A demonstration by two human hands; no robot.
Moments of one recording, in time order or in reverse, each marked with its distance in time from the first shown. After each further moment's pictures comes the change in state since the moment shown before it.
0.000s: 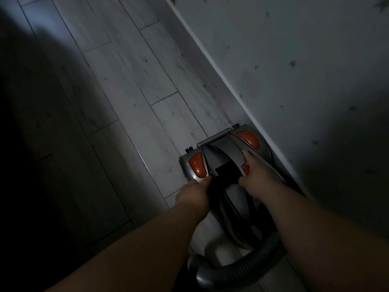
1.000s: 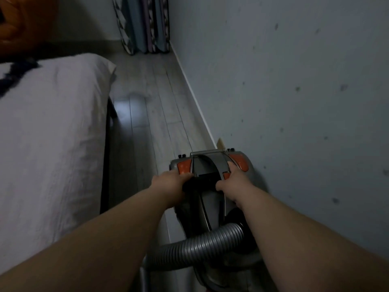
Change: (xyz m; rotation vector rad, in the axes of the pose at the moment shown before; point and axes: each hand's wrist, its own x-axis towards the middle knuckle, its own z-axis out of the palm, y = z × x) left_hand -0.166 0.025 -0.506 0.276 0.388 -0.058; right_hand -0.139 -0.460 -0.193 0.103 0.011 -0.360
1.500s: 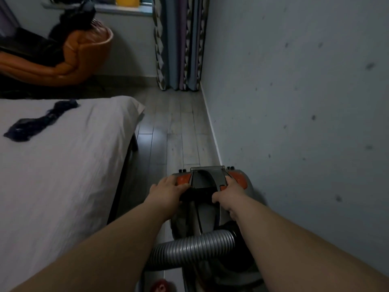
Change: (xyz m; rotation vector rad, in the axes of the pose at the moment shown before) left_hand 0.122 -0.067 -0.130 0.017 0.208 -0.186; right_hand 0.141 -0.184 -0.033 0.047 -0.093 -0.034
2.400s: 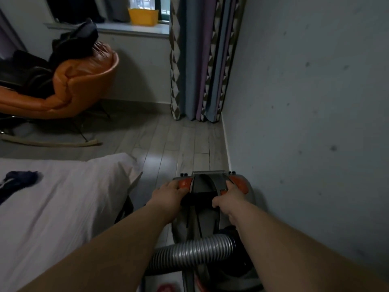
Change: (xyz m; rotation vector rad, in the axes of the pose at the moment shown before) left_hand 0.528 -0.172 -0.164 0.008 -0.029 -0.070; right_hand 0.462 -0.375 -0.022 -0.071 -0.105 -0.079
